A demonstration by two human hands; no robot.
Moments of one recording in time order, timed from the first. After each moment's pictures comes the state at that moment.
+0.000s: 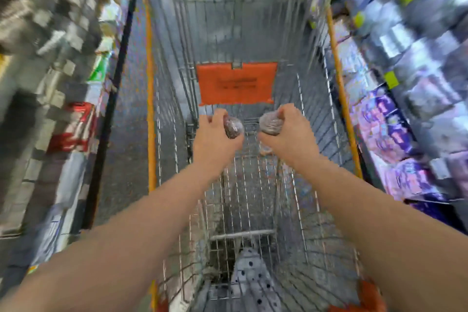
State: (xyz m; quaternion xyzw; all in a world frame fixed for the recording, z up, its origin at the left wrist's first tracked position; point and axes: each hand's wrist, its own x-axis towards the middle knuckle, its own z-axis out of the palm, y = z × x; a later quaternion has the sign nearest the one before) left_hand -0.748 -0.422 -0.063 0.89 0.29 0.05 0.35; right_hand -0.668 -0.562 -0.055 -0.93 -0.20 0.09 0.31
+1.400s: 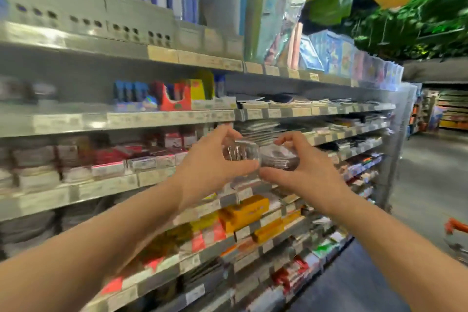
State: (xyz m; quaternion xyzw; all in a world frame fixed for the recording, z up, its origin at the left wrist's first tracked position) left_hand -1.312 -0.371 0.371 0.76 0.46 0.44 0.16; right_hand -1.131 -0.391 0.364 -0.51 -0.74 0.06 0.44
